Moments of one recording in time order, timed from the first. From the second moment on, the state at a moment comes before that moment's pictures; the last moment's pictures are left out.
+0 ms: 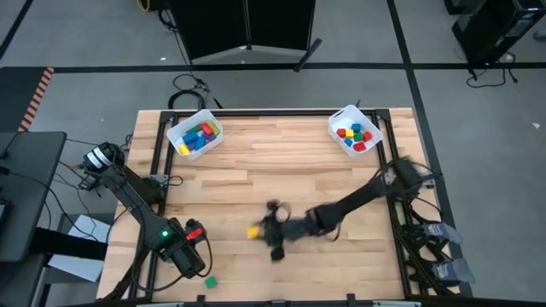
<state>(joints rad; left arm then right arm) -0.84 1.49 1.06 -1.04 0.05 -1.50 0.38 2.01 1.20 0.39 0.36 -0.11</state>
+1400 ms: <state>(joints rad) -0.87 1.49 1.06 -1.01 0.41 -1.50 -0.53 1.18 0.46 0.14 0.63 0.29</state>
